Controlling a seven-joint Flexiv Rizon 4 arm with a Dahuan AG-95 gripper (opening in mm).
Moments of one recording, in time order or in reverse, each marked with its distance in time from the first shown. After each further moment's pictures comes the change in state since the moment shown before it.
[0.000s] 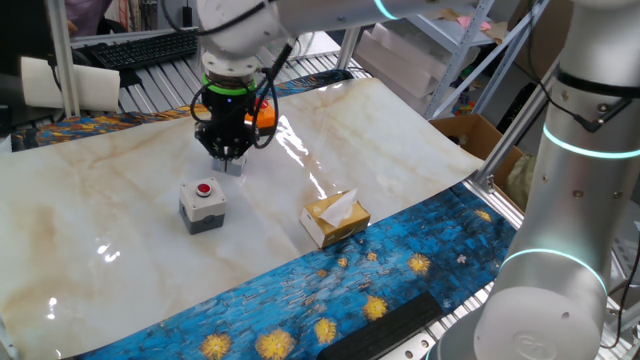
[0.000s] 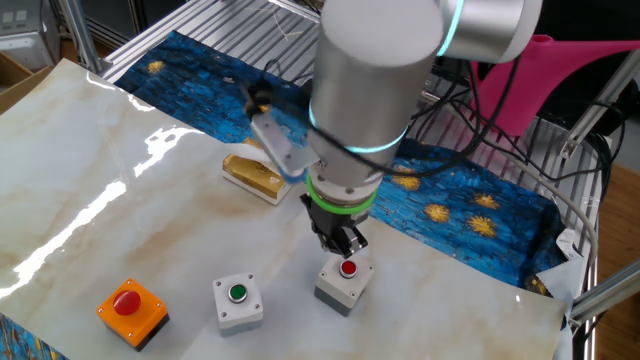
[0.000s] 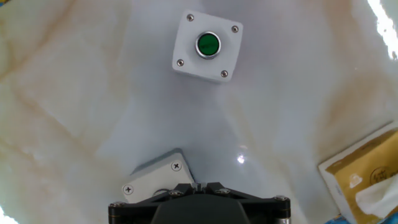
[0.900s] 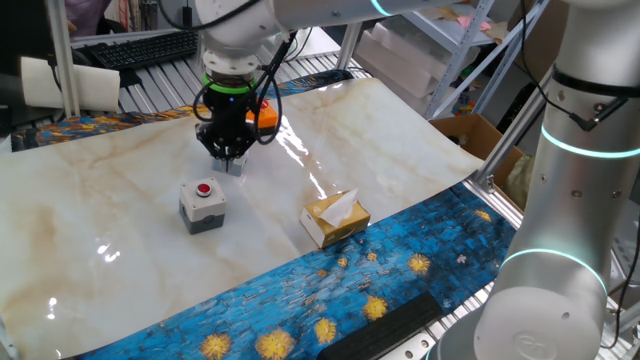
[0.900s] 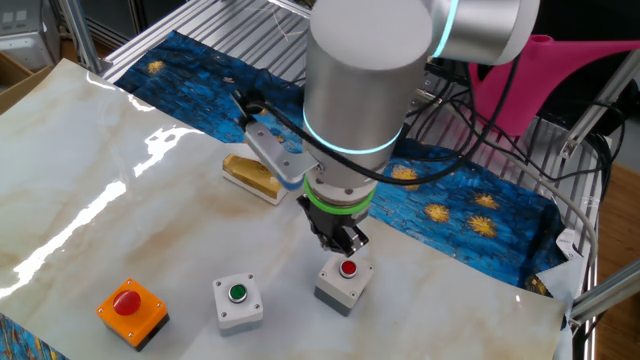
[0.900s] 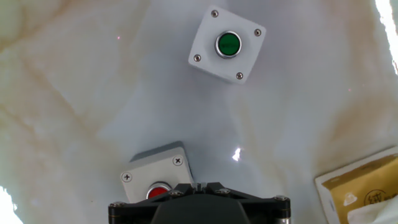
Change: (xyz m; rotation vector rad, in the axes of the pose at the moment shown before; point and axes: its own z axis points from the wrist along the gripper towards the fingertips) arm 0.002 -0.001 0.000 -0.001 0.015 -0.067
